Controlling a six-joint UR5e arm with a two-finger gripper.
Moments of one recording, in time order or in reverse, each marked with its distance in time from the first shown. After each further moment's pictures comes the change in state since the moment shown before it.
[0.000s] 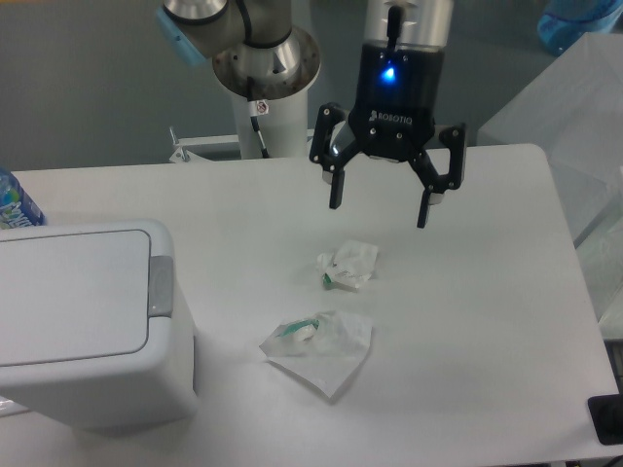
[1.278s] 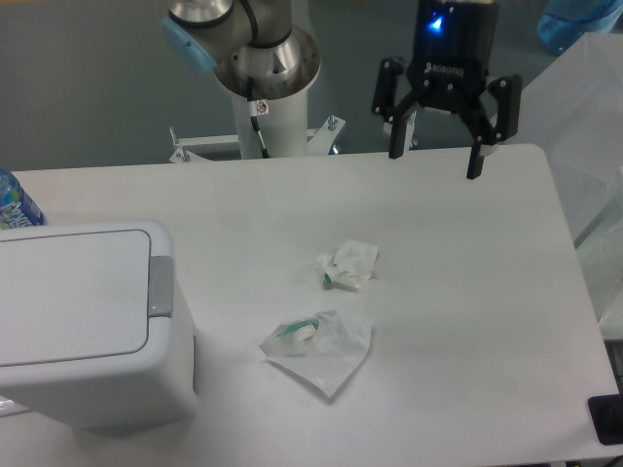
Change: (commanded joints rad) arm 0.137 0.077 -0.025 -0.146 0.000 0.495
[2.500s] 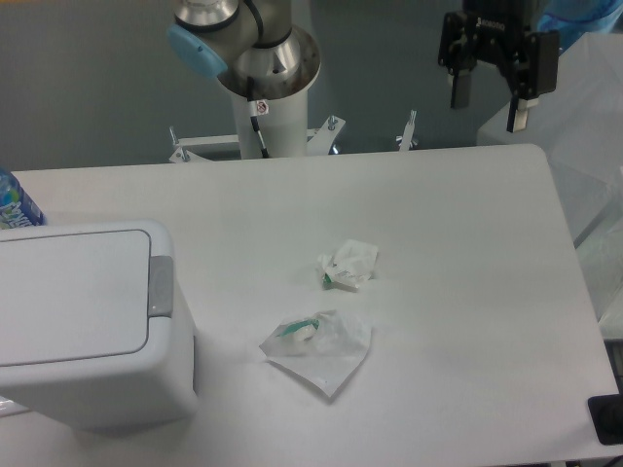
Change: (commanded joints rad) arm 0.181 0.061 -0.005 -0.181 0.078 0.725
